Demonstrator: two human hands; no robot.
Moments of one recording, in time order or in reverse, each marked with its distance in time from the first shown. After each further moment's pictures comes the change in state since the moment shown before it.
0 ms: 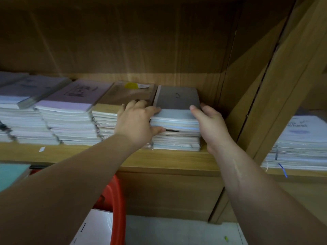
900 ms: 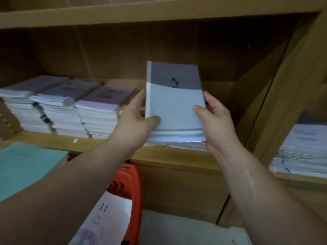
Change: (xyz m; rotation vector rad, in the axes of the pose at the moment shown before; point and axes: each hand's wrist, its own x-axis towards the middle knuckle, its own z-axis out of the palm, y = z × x) left_hand -0.062 0.003 -0.076 -1.163 0.082 -0.285; right_hand -0.049 -0.049 0.021 0.307 -0.134 -0.089
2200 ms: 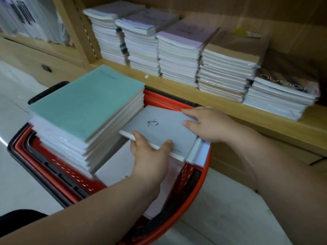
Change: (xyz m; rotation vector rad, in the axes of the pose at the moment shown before) left_hand -0.202 -0.100 -0.068 -0.079 0.587 -0.812; right_hand -0.072 0.100 0.125 -1.381 -0.993 -0.113
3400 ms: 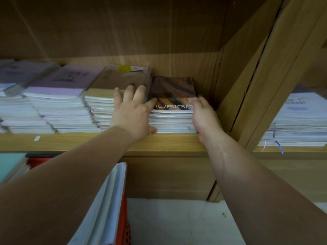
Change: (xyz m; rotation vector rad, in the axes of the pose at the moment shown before) left_hand 0.077 0.151 0.225 1.498 0.007 1.493; right_hand -0.052 0.180 -0.056 1.201 0.907 0.617
